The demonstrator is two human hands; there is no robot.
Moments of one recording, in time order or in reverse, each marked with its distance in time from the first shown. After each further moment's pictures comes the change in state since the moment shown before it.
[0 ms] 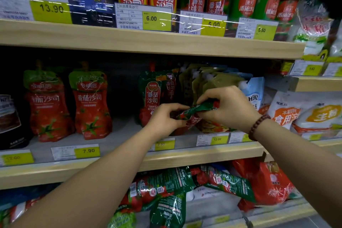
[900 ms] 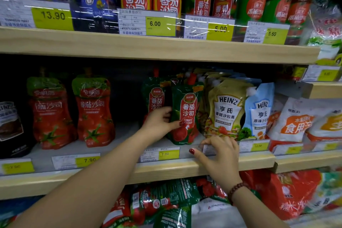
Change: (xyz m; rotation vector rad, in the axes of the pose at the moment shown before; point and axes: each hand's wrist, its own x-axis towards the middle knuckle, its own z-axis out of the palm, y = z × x) left_hand 0.012 -0.024 -0.017 -0.070 0.043 -0.243; right_hand -0.062 0.021 0.124 0.125 0.318 0.301
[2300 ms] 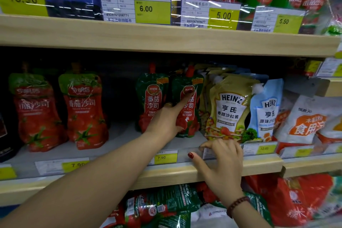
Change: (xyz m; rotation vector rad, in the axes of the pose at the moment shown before) left_hand 0.025 -0.006 0.024 0.649 0.057 0.274; right_hand -0.008 0.006 0.013 -0.073 0.137 -0.097
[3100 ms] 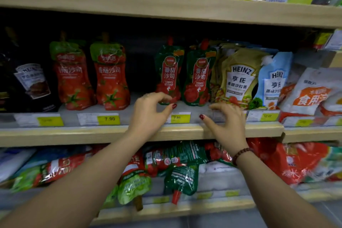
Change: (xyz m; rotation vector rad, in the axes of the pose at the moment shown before) left_hand -0.113 -0.007 -0.043 -0.155 0.359 -0.060; right_hand 0.004 -0.019 -0.020 0.127 -0.161 0.108
